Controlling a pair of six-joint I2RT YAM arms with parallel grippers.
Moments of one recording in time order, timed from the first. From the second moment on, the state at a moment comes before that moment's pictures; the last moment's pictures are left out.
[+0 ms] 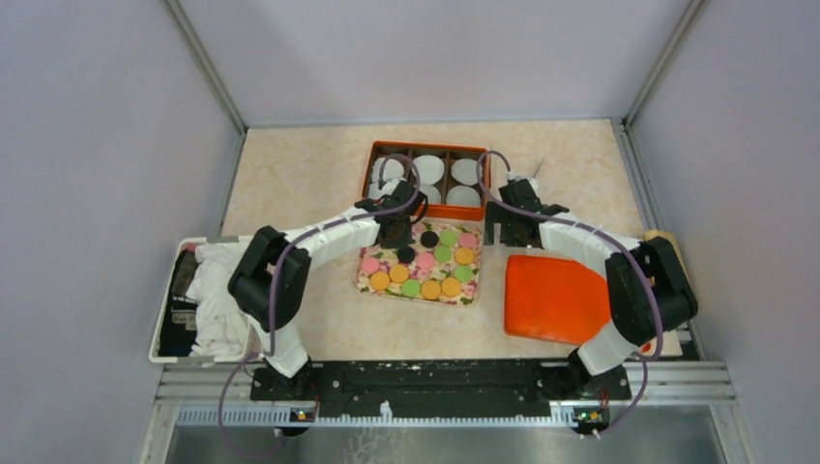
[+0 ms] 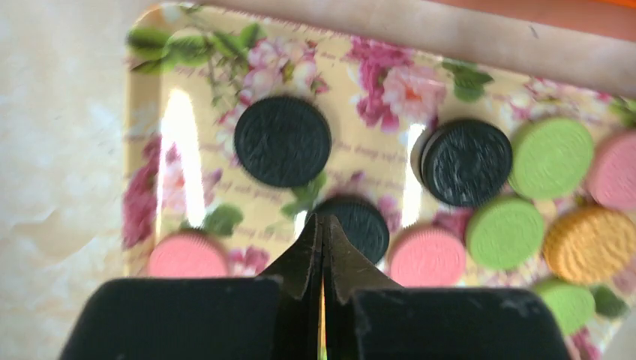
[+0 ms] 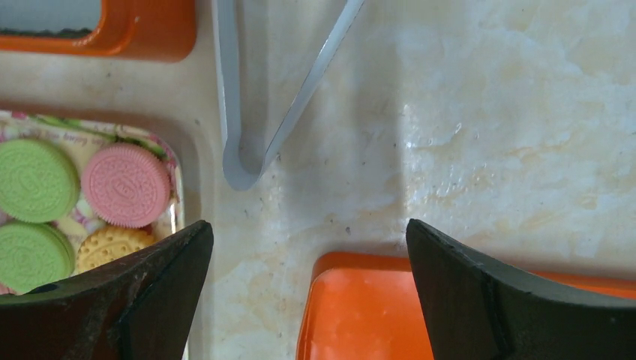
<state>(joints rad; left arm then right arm) -0.66 1.83 1.23 -0.48 -0.31 -0.67 0.44 1.55 0.93 -0.38 0.24 0.41</state>
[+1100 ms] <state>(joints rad) -0.54 1.45 0.87 -0.61 -0.54 -0.84 0.37 1.97 1.34 -0.41 0.39 0.41</state>
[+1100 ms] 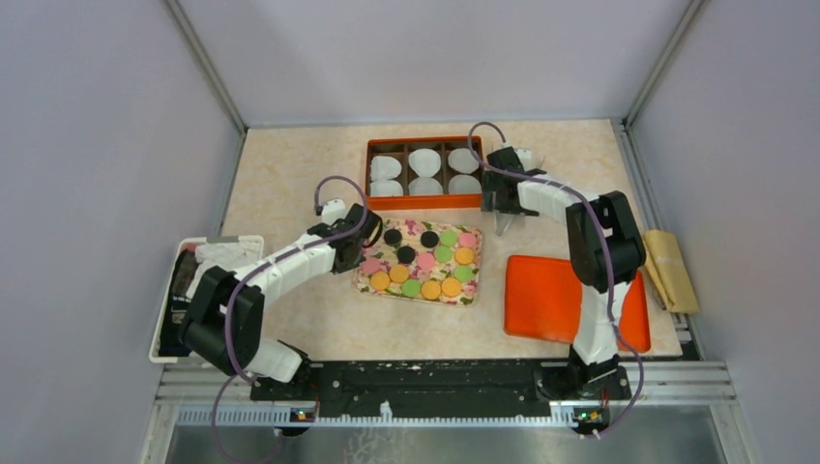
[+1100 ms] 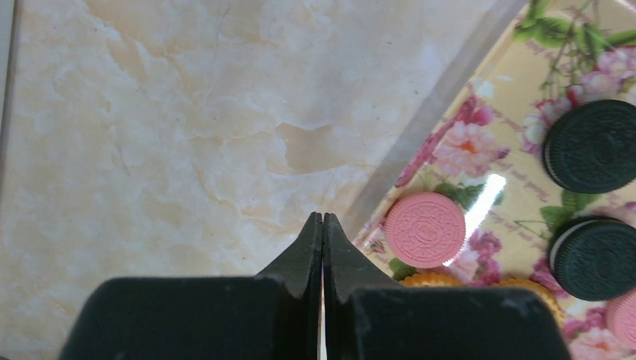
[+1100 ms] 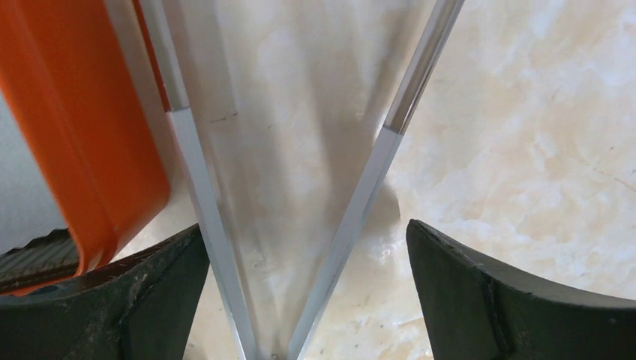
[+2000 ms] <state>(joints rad) -0.48 1.46 0.72 -0.46 -0.53 -0.83 0.30 1.88 1.23 -0.48 0.30 0.40</state>
